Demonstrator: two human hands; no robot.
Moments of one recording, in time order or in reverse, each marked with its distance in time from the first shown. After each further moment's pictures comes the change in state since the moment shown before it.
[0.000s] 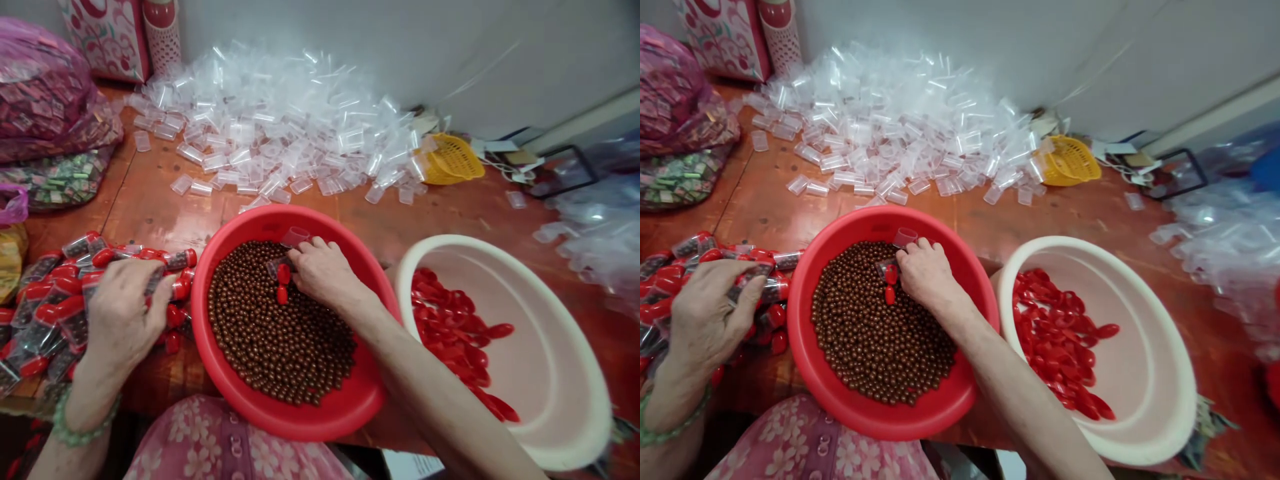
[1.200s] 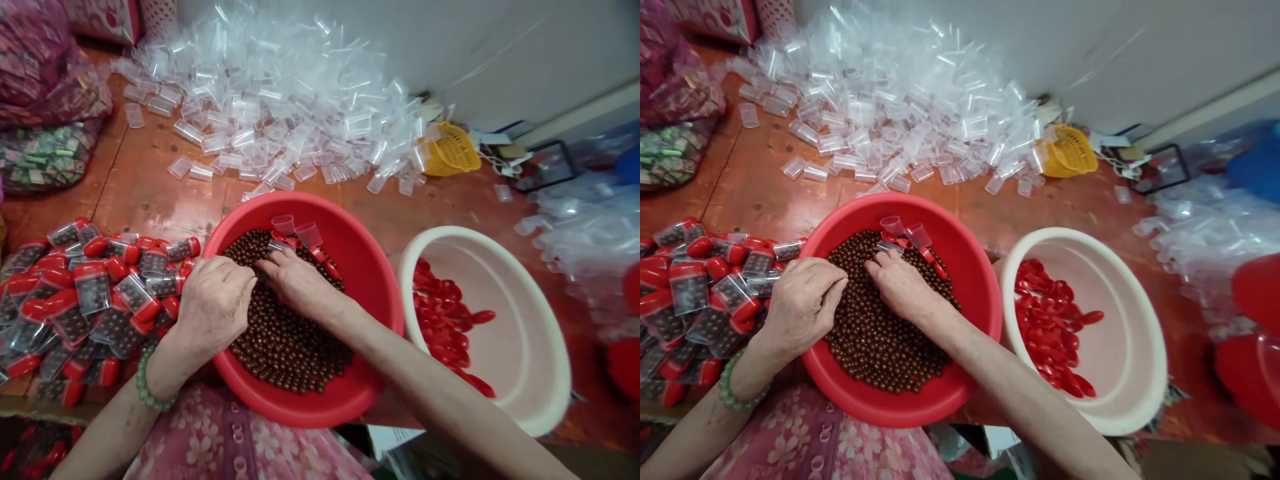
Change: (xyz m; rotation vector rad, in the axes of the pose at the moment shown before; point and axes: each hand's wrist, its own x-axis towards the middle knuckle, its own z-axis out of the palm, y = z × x) left_hand 0.015 0.056 0.057 -0.354 -0.082 0.177; right_hand -0.004 -0.042 0.011 0.298 -0.064 -0.226
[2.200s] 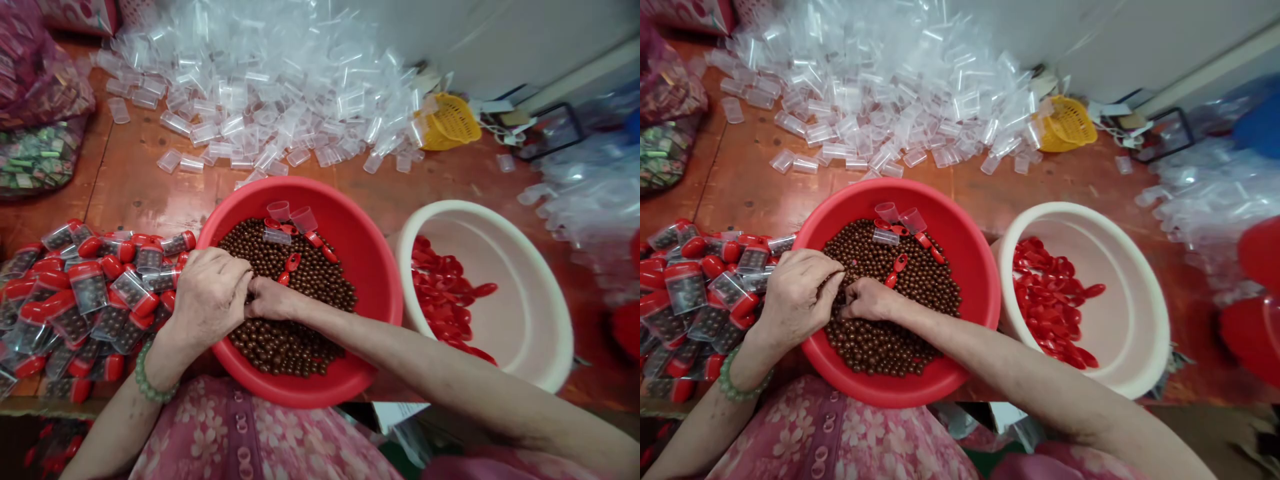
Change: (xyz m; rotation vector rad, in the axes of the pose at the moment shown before) left_hand 0.001 -0.003 -0.004 0.037 -0.078 0.056; right_hand 0.009 -0.034 0.034 0.991 -0.282 0.269
